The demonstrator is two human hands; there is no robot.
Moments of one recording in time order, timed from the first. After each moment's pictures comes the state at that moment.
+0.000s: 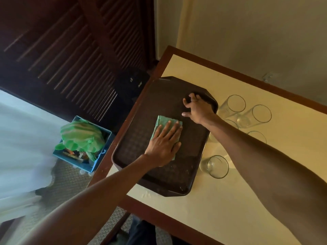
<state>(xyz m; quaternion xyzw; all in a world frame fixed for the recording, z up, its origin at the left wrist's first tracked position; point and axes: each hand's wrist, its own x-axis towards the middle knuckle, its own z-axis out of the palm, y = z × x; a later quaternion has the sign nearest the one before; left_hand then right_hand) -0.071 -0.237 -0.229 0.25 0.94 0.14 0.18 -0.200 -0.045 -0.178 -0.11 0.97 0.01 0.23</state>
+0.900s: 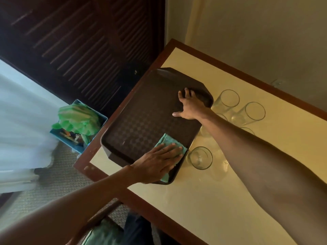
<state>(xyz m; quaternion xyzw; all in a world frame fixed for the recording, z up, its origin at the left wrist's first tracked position) 0.017 -0.222 -0.217 0.39 0.89 0.12 0.21 -0.190 -0.036 -0.187 -0.16 0.95 0.00 0.26</state>
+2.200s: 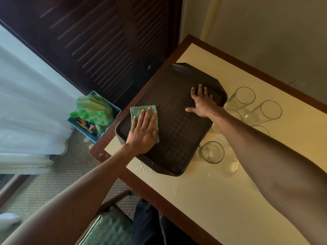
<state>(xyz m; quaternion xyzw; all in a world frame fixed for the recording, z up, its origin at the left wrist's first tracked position) -0.016 -0.287 -0.217 0.06 0.97 0.12 0.19 -0.183 -0.040 -0.196 -0.14 0.95 -0.03 0.28</state>
